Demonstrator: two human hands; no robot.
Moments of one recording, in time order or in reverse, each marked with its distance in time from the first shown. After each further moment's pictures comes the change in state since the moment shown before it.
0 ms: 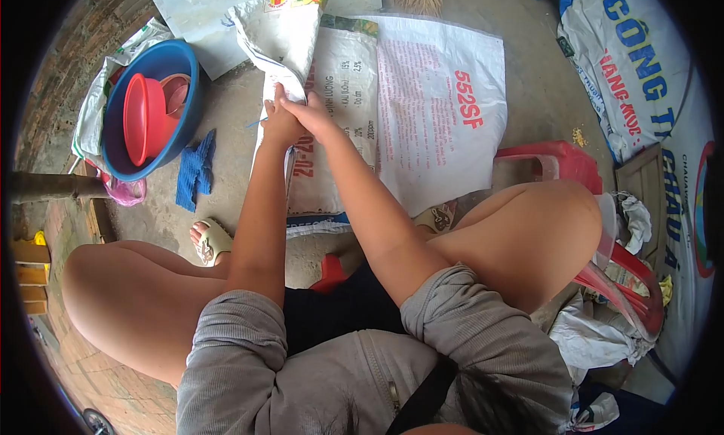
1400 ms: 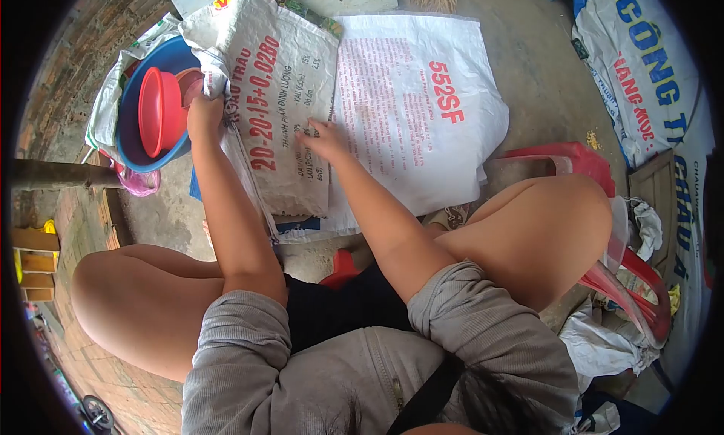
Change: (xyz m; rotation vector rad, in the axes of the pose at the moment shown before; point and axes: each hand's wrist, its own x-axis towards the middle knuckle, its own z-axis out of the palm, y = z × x) left_hand -0.015 -0.117 -0.150 -0.138 0.395 -0.509; right_hand -0.021 0.072 0.015 -0.551 -0.003 0.021
